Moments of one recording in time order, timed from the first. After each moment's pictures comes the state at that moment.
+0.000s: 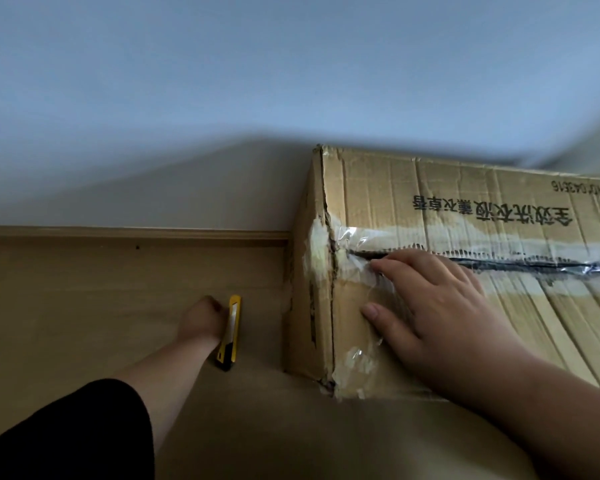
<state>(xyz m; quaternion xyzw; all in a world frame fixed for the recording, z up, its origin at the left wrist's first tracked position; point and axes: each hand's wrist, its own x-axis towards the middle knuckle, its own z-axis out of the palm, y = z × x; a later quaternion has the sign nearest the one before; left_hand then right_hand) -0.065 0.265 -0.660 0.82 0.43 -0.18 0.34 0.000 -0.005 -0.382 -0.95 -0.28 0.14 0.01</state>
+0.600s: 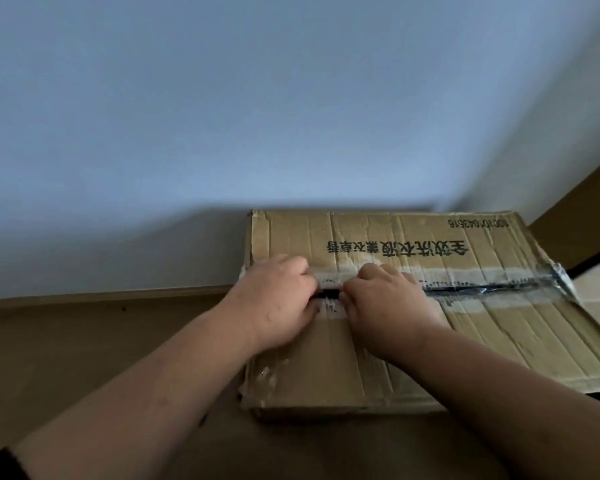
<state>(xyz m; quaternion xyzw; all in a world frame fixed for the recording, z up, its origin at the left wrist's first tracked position) 0.005 0.125 -0.385 0.99 -0.12 0.02 0.09 0.049 -0.045 -0.371 -0.96 -0.27 0.11 -0.02</state>
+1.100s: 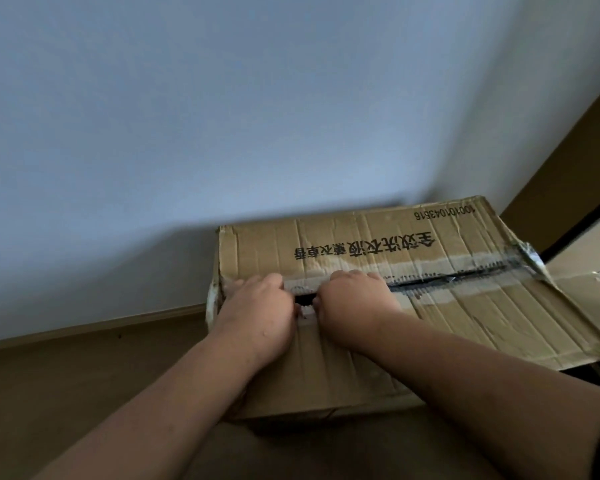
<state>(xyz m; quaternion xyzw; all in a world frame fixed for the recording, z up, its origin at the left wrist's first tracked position) 0.013 0.085 -0.391 1.00 -0.01 -0.07 -0.01 0.062 -0.053 -0.376 -0.95 -0.27 0.15 -0.01</state>
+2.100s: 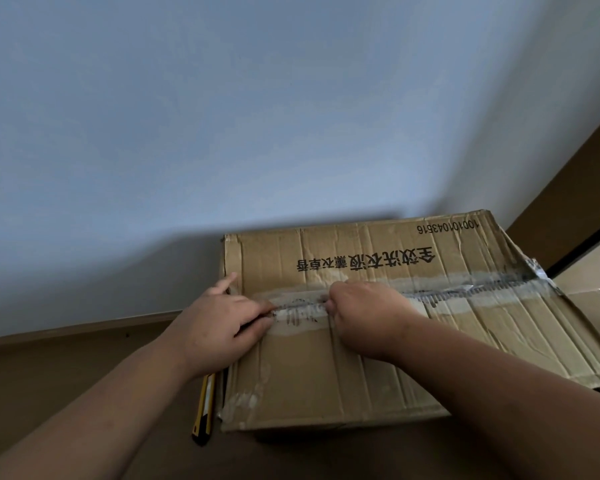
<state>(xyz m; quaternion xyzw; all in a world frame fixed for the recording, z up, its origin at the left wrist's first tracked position) -0.010 0.163 -0.399 0.99 -0.12 -0.04 0.11 0.067 -0.066 -0.364 -0.94 -0.29 0.19 0.06</state>
